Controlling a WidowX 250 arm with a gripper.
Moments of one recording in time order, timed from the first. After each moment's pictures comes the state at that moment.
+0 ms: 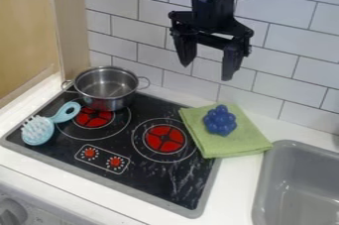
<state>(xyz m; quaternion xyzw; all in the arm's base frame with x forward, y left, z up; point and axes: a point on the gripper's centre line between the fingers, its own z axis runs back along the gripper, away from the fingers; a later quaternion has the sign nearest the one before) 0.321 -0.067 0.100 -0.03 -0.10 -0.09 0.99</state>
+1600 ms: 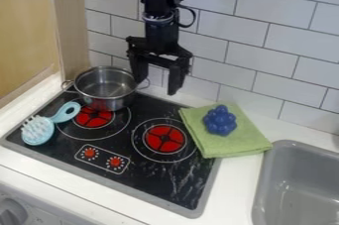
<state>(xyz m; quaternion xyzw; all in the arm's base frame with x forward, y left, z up) 0.348 0.013 0.041 -0.01 -0.01 -0.04 1.00</state>
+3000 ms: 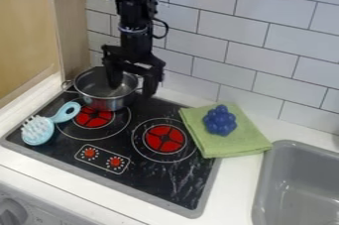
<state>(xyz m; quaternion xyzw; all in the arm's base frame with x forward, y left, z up) 0.343 0.043 0.019 0.01 0.01 -0.02 1.00</state>
